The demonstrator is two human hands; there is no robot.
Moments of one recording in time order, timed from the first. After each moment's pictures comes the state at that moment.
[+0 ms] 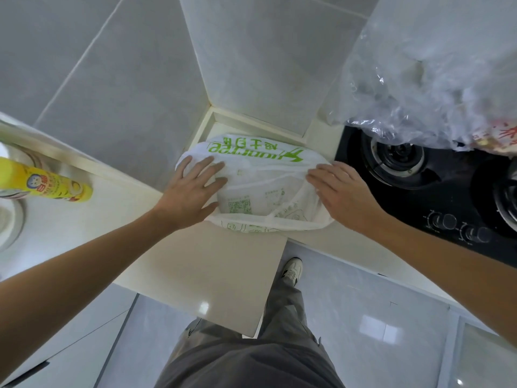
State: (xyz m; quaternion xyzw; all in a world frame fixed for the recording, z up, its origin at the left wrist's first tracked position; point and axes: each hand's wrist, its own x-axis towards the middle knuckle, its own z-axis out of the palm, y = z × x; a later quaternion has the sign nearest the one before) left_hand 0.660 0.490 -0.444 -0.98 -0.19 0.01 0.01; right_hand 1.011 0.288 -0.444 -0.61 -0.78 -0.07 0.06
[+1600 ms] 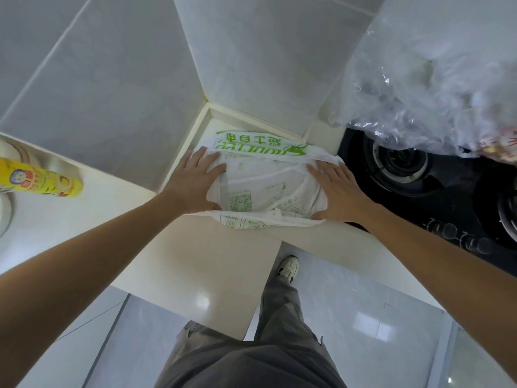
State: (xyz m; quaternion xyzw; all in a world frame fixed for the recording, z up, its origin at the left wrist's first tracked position) left_hand 0.699 0.508 -0.461 -0.94 -0.28 0.16 -0.04; right_hand 1.040 0.314 -0.478 -0.71 -0.67 0.19 -0.10
